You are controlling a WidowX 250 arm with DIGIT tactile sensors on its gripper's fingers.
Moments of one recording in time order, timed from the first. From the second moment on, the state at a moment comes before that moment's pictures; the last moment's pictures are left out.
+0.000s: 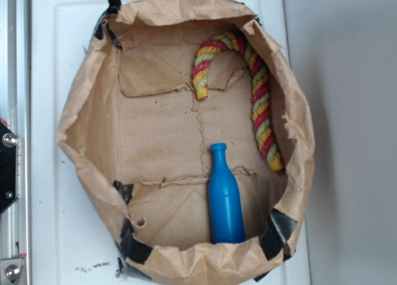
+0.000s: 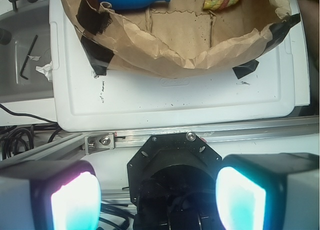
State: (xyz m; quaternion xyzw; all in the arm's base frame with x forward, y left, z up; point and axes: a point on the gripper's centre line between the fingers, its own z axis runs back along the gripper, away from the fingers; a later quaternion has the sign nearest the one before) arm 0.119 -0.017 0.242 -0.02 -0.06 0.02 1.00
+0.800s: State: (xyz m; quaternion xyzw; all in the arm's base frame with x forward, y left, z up) arm 0.184 -0.022 0.233 0.00 -0.04 0.02 1.00
